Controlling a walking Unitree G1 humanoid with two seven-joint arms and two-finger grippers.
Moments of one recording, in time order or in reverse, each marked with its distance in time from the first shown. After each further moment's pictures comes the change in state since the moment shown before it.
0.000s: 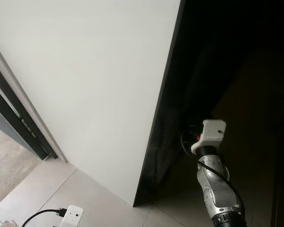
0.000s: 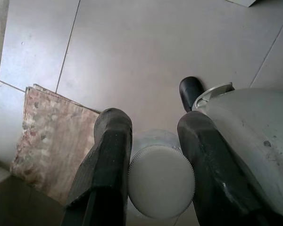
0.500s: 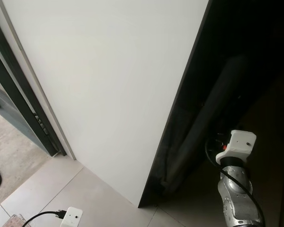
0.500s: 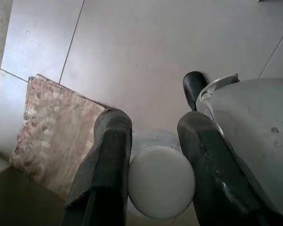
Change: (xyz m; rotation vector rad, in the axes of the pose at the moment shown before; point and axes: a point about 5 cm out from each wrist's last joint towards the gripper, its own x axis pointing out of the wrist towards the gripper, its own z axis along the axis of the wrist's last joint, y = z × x) left arm -0.001 0.000 -0.004 0.000 0.009 -0.001; right arm -0.023 -0.055 -0.013 -0.040 0.038 -0.232
